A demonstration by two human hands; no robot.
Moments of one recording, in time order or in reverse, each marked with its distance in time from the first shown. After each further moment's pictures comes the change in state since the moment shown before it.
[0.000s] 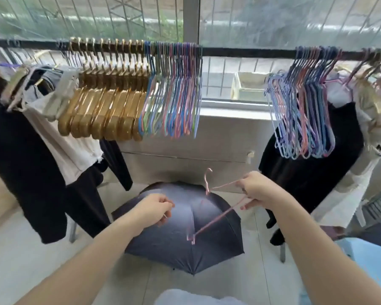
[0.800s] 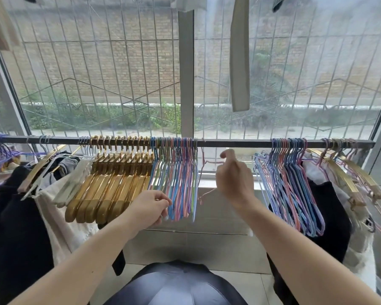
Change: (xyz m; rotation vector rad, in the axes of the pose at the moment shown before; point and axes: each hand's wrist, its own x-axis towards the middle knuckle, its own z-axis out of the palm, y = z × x) left_hand -0.039 0.171 -0.102 0.003 0.245 0.334; right_hand -0.027 -0.172 -0.027 -0.309 0.889 -0.864
